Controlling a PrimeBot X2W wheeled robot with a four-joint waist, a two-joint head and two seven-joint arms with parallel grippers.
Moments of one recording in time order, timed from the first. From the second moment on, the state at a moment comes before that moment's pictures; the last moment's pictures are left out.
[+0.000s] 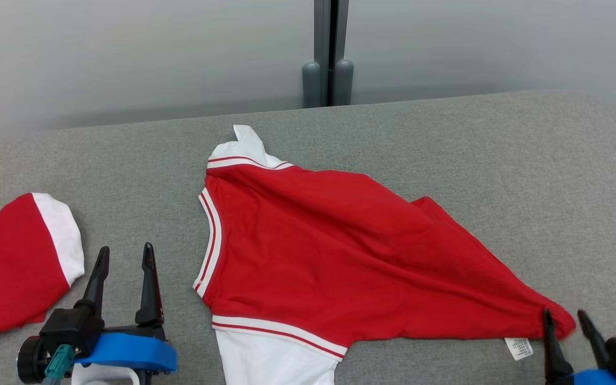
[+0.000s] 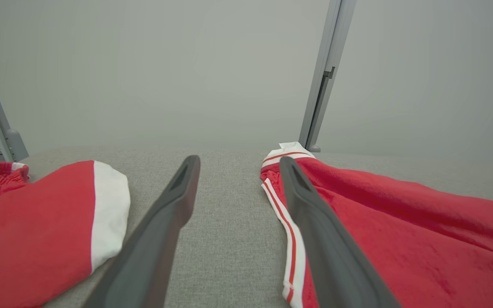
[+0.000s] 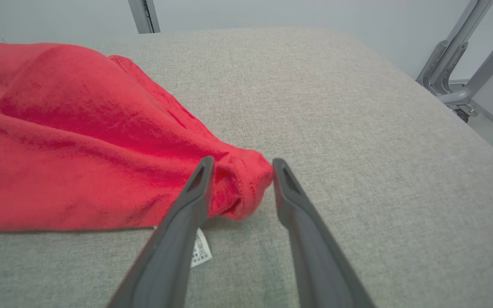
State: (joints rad) left arm -0.07 0.07 0.03 0.26 -0.16 -0.12 -0.26; right arm 0.03 -0.07 -0.22 0.39 0.05 0.13 -0.20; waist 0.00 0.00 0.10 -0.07
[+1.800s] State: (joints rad) left arm -0.18 0.07 -0.01 0.28 -0.17 -0.13 -0.26; right arm -0.68 -0.23 0.24 0.97 0.14 0.13 -0.03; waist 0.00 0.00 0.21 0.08
